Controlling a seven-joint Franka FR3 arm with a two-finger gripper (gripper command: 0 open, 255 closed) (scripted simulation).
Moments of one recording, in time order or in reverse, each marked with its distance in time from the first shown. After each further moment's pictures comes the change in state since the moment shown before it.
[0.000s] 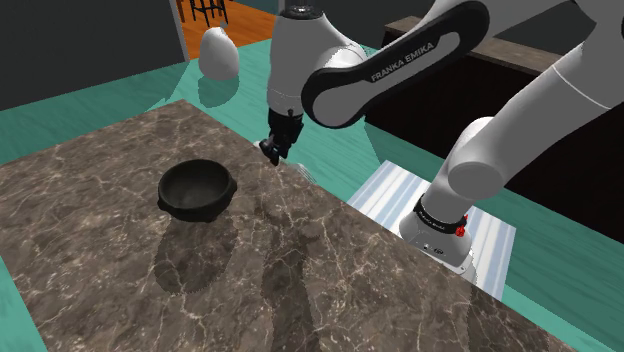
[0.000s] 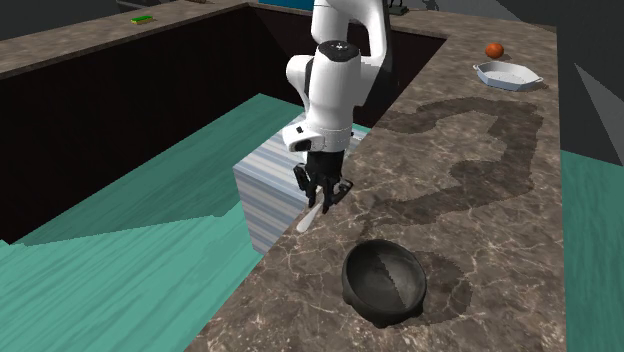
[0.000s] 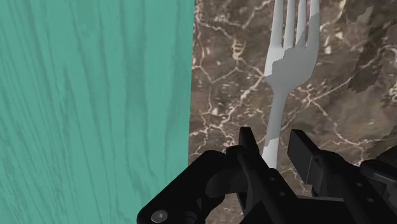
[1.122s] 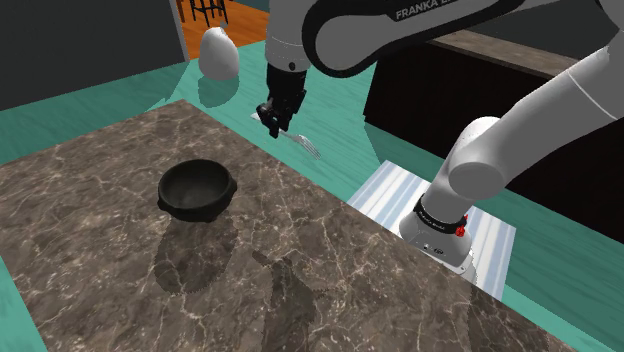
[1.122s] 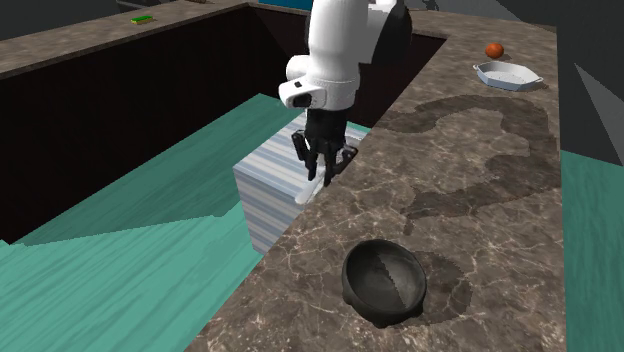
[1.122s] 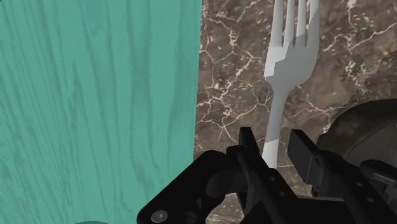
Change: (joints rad) arm 0.014 -0.110 -0.047 0.146 0.029 -0.251 -0.041
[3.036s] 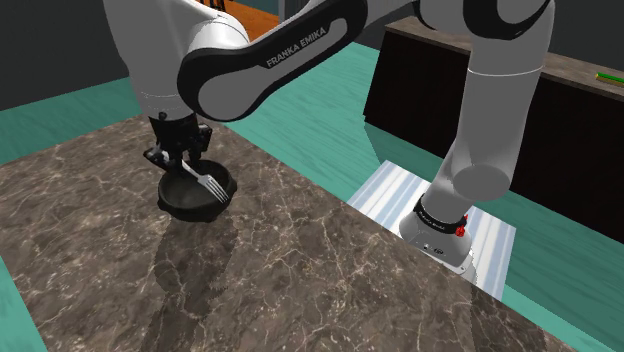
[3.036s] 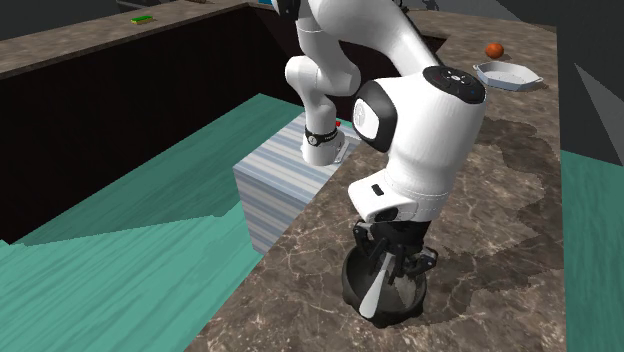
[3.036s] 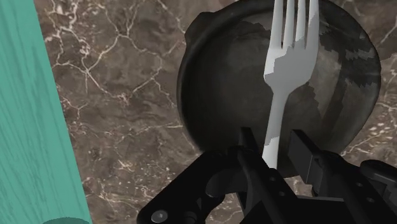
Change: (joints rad) arm 0.103 0.735 0.178 0.605 -0.458 -0.011 0.491
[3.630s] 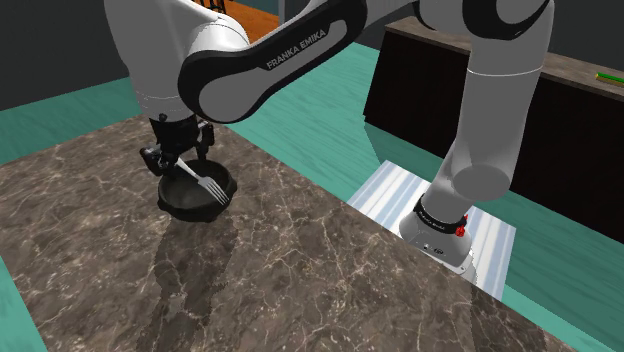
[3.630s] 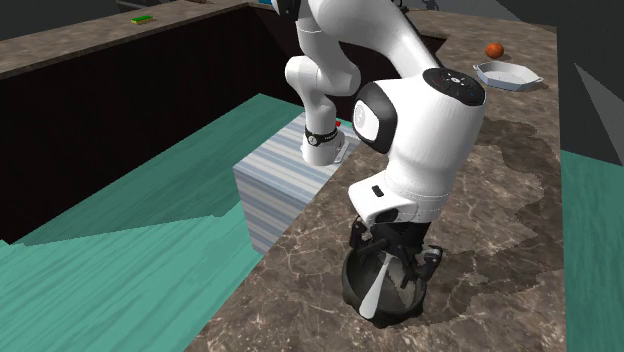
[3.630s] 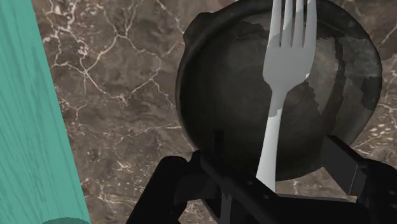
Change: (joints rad) arm 0.001 0.003 -0.001 -0.003 -0.003 0.006 0.003
